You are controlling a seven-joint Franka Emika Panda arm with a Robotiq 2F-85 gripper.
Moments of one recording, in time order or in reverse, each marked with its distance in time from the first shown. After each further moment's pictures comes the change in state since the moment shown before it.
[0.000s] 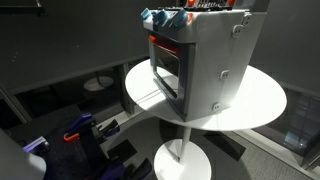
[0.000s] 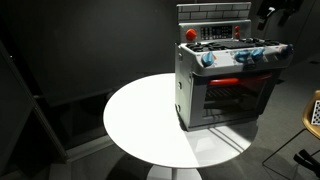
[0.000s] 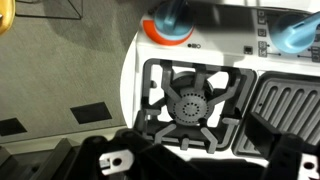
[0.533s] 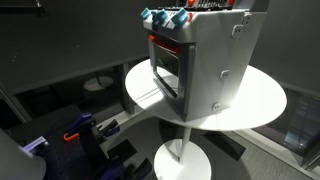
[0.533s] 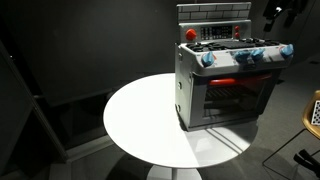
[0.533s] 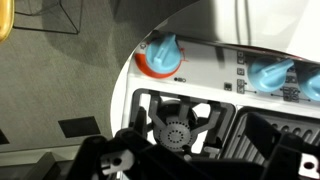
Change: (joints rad) arm 0.023 -0.030 0.000 -0.007 0.040 -0.107 -0.063
